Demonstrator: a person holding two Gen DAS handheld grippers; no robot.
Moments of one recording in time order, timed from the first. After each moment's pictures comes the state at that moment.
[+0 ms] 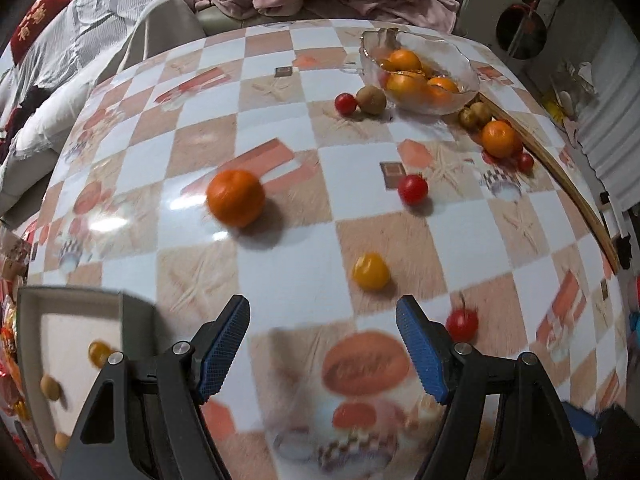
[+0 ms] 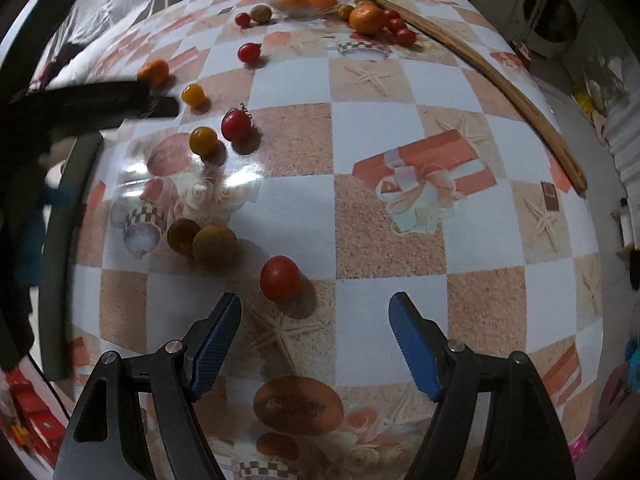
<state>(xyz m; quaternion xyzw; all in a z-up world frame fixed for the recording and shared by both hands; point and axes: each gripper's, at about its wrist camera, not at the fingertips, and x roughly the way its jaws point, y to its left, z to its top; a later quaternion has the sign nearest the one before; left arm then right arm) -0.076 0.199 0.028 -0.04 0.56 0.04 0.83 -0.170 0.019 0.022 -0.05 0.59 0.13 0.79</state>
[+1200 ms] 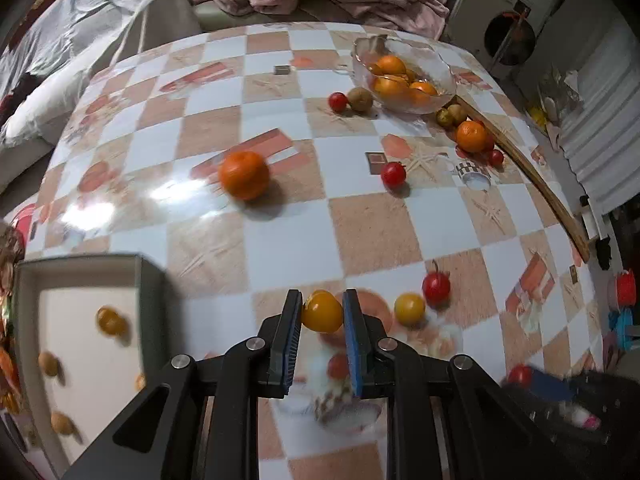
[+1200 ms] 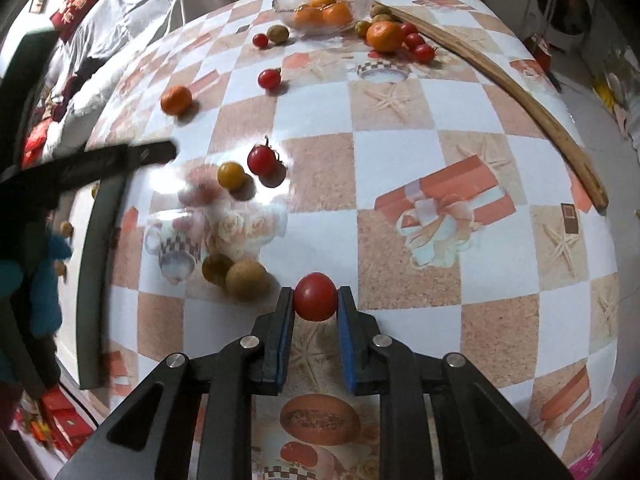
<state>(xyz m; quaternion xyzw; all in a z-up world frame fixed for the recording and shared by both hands) -0.114 0.212 0.053 -0.08 0.56 0.01 0.82 -0.156 0.019 0.044 0.01 0.59 0.17 0.79</state>
